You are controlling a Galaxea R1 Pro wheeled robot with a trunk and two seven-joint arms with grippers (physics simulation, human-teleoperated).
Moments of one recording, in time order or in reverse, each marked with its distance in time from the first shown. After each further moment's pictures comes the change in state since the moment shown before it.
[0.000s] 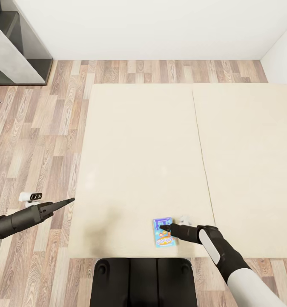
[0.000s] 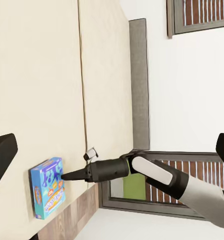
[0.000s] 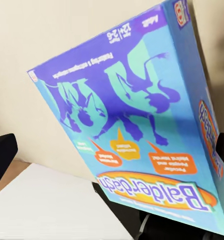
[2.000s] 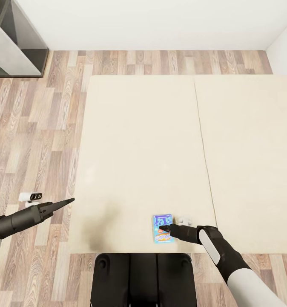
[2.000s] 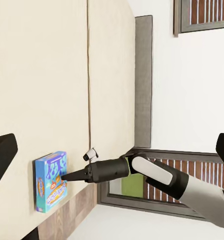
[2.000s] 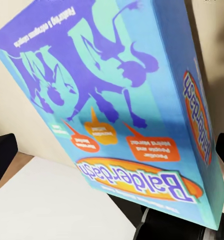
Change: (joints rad) left arm 0.001 0.000 0.000 0.000 0.000 0.000 0.000; right arm 0.000 -0.001 0.003 0.003 -0.003 0.007 0.015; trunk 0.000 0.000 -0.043
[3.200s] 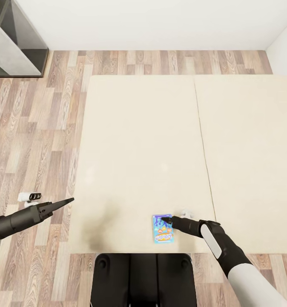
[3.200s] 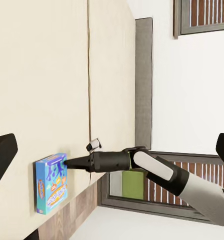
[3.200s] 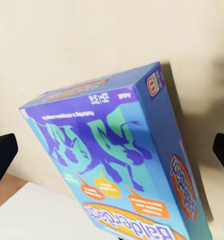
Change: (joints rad) left arm 0.000 -0.001 0.008 0.002 0.002 -0.002 0.000; right arm -0.026 -0.006 -0.032 -0.016 -0.001 -0.053 0.005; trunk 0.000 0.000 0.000
